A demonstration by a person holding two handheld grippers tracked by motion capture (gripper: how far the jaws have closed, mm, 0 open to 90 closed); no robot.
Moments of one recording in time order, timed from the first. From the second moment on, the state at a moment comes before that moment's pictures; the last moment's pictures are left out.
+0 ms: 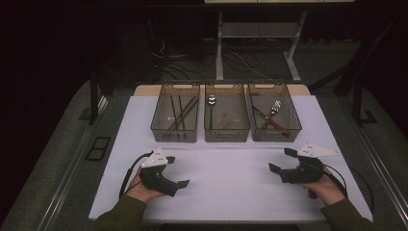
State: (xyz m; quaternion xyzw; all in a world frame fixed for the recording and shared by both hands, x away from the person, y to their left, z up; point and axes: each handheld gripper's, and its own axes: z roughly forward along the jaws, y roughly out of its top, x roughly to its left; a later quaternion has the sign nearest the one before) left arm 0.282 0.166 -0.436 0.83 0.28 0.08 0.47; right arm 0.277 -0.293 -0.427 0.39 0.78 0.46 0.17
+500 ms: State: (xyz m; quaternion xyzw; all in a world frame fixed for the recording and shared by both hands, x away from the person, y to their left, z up) left arm 0.280 0.163 -0.437 0.84 0.27 0.07 0.47; right arm 0.263 -0.294 -0.445 0.37 0.81 0.43 0.16
